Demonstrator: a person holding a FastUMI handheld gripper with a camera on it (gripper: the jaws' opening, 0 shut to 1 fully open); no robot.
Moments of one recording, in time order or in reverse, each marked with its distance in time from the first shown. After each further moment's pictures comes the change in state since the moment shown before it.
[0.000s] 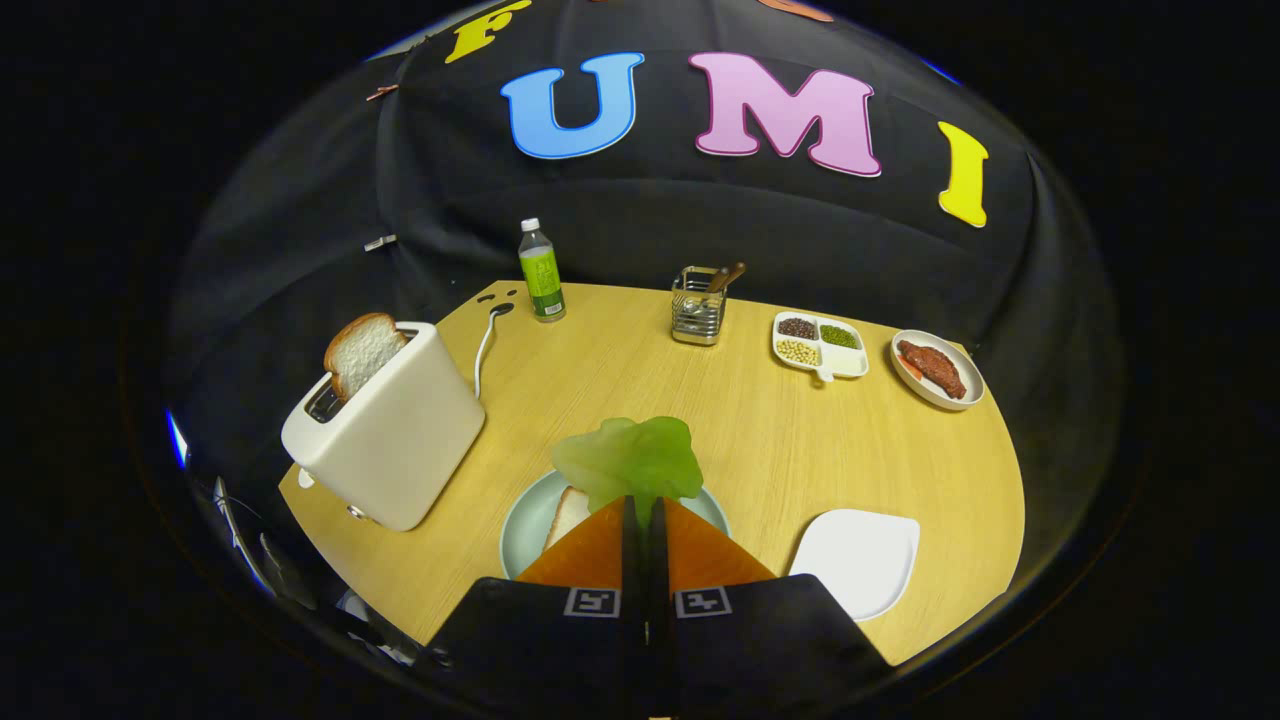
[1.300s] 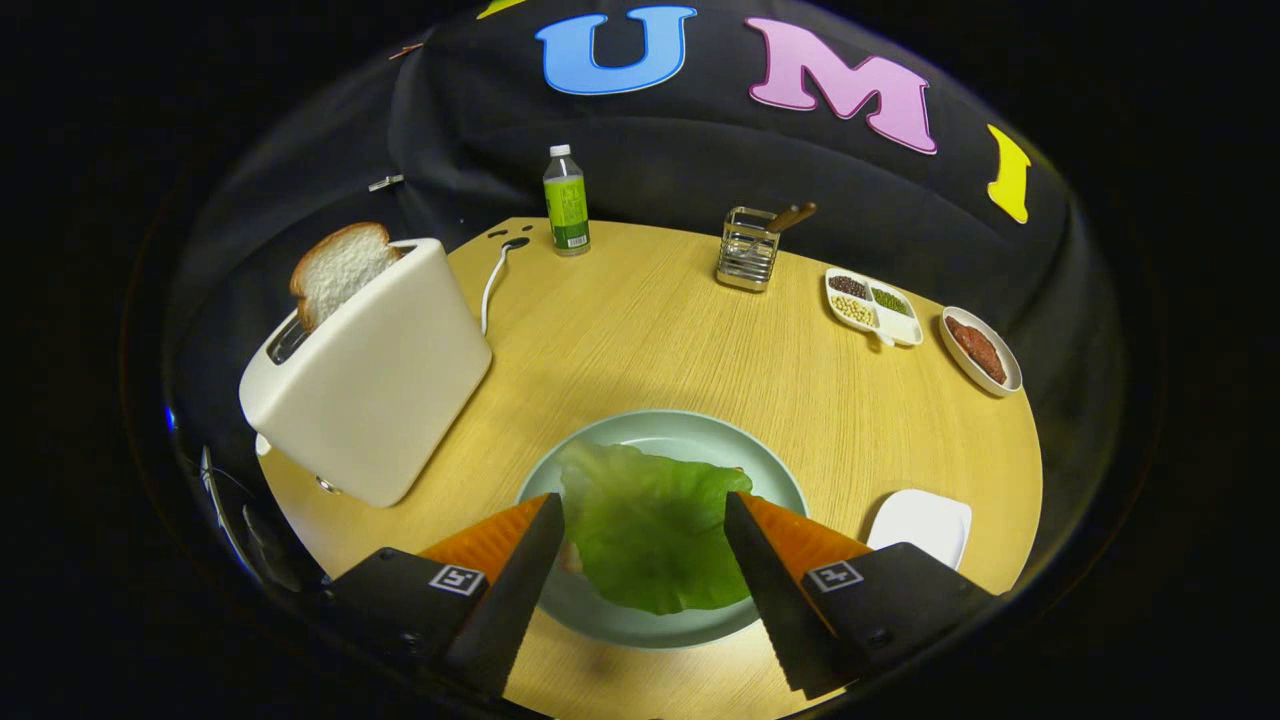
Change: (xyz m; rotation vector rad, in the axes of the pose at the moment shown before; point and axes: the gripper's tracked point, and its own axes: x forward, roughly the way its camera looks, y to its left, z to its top) arm 0.044 0.035 -0.033 -0.053 0.116 -0.005
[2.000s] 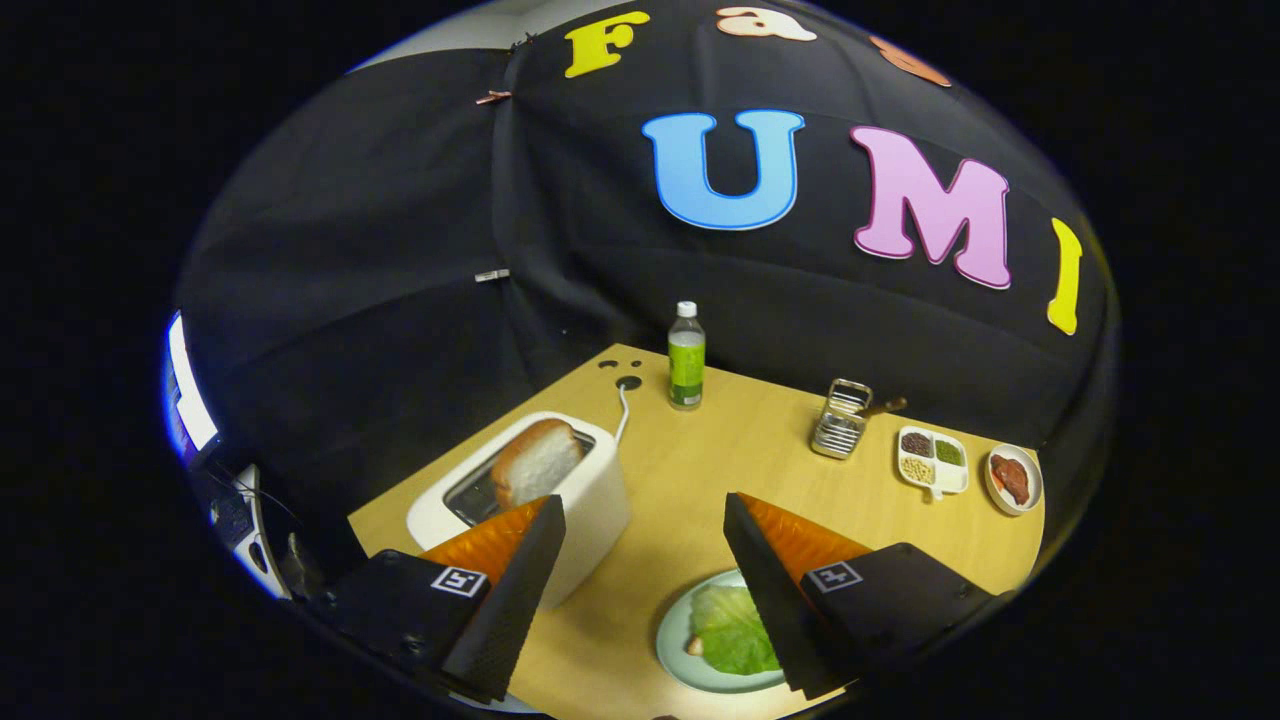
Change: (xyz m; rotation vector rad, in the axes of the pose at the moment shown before) arm -0.070 0.128 0.150 -0.093 -0.297 0.225
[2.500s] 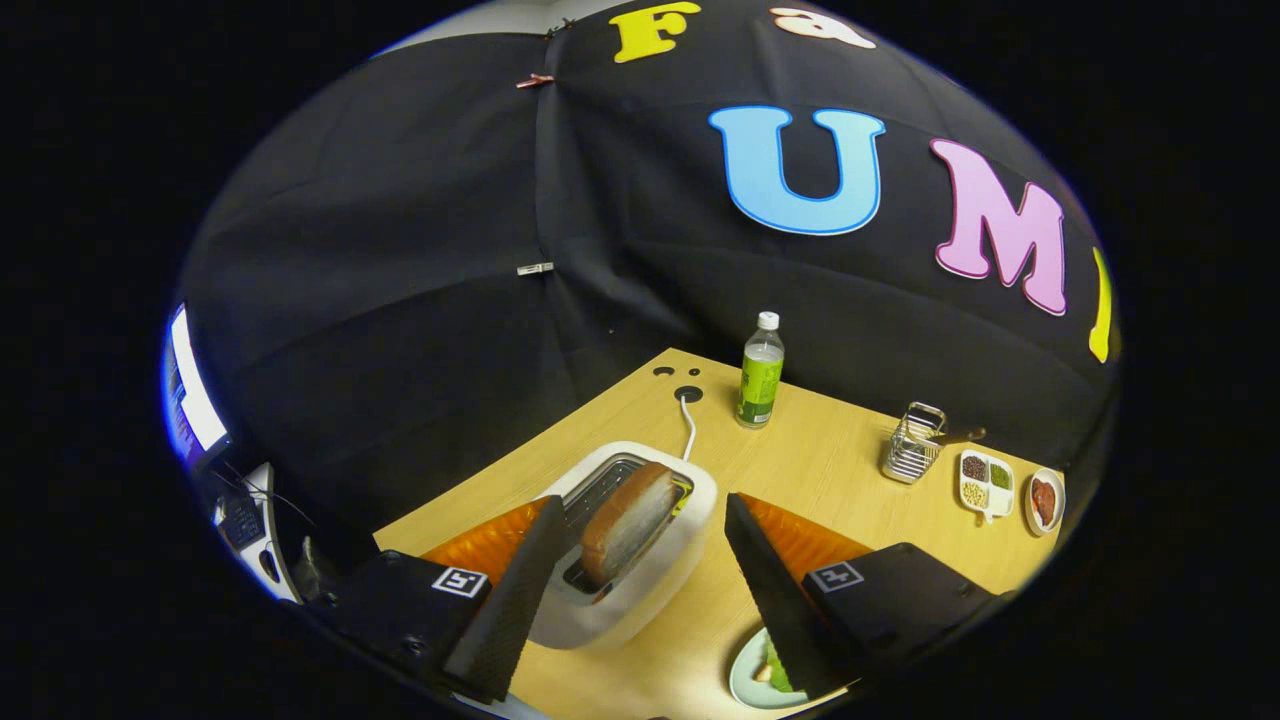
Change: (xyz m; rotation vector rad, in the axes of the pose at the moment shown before) arm 0.066 0.070 0.004 -0.059 0.041 0.057
